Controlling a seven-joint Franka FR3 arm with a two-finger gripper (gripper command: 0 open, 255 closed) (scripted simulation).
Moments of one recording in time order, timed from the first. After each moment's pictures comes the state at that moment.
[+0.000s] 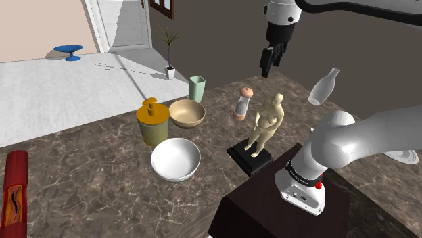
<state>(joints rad) -0.01 -0.74 0.06 -2.28 -0.12 1.43 0.04</state>
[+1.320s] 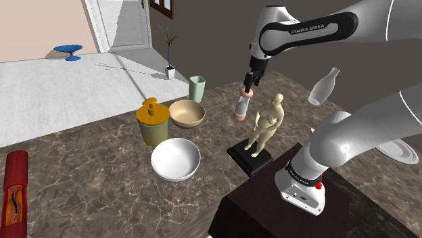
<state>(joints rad) -0.08 -0.46 -0.22 -2.49 -0.16 1.99 -0.18</state>
